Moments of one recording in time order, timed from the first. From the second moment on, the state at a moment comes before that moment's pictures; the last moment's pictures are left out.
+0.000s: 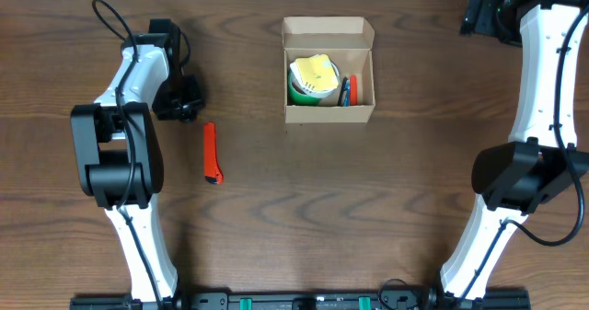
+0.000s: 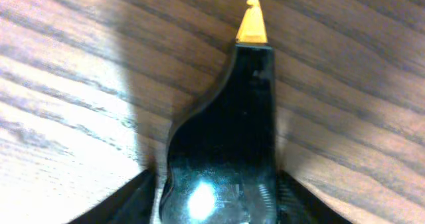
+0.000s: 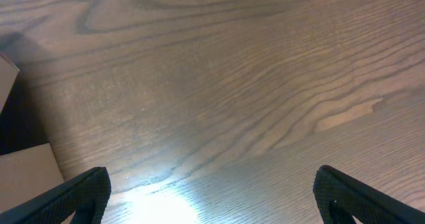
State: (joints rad) left arm 0.02 2.26 1.72 -1.01 0.02 -0.32; right arm -0.16 2.22 2.46 -1.38 0.15 0.15
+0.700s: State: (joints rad) left arm 0.02 2.26 1.73 -1.11 0.06 -0.32; right arm -0.16 2.22 2.46 -1.38 0.15 0.15
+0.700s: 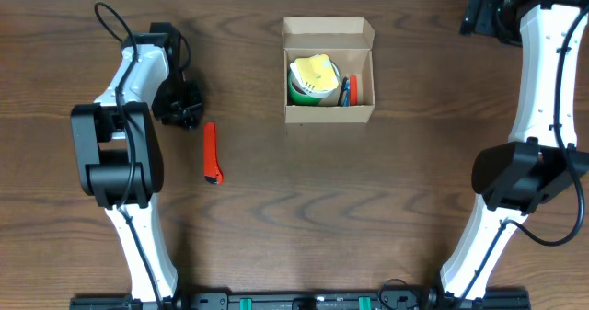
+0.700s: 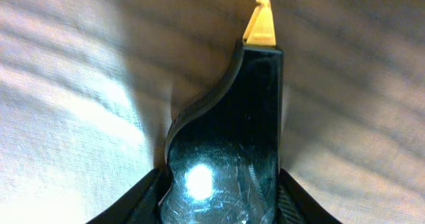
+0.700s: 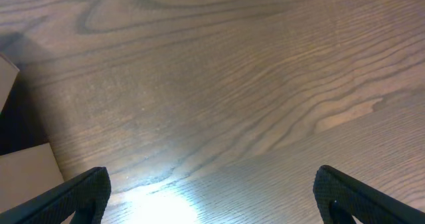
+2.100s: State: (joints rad) left arm -0.71 2.20 2.52 -1.40 -0.11 -0.46; right arm -0.16 2.22 2.46 -1.38 0.15 0.15
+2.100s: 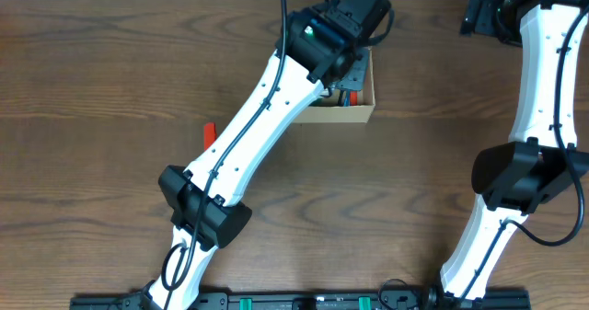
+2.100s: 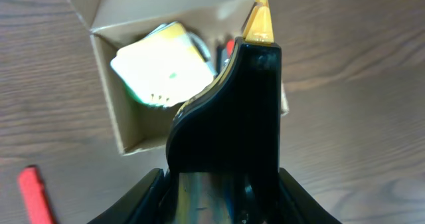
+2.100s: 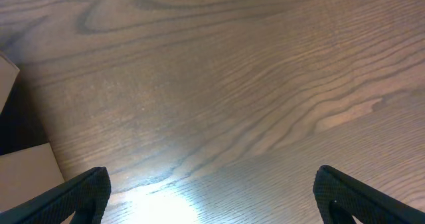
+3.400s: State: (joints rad) left arm -0.68 2.50 2.52 -1.20 0.23 -0.54; right arm -0.16 2.22 2.46 -1.38 0.15 0.15
